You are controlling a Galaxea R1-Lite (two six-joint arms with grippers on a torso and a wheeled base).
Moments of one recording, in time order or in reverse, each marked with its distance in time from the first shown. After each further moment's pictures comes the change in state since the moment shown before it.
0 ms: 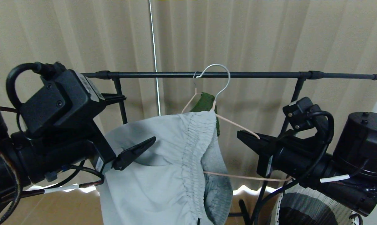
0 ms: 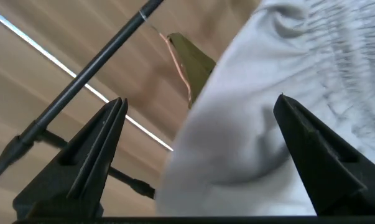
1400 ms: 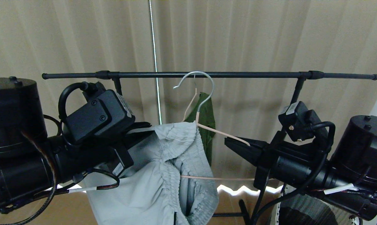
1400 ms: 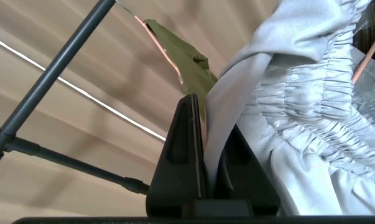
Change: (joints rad) left arm 0.000 0.086 0.001 -0.002 0.001 0.024; right arm 0.036 0.011 0.018 -0.072 0.169 -0.063
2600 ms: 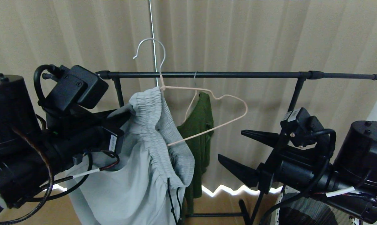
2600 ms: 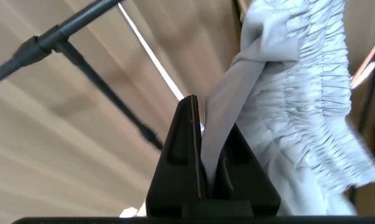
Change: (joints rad) left arm 0.012 -0.001 0.017 -0.104 0.295 -0.330; right arm -0.026 -0.005 0.042 -0.002 -0.006 -0.037
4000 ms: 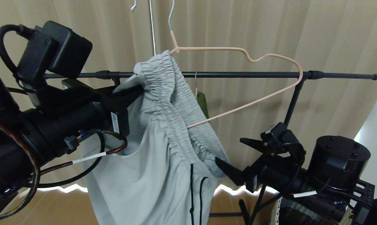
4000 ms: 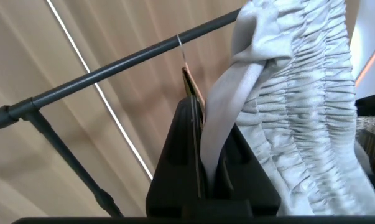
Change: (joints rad) left arm -0.065 -0.011 -0.066 -0.108 -0.096 -0.048; right arm -0.040 0.164 0.070 -0.187 -0.111 -0.007
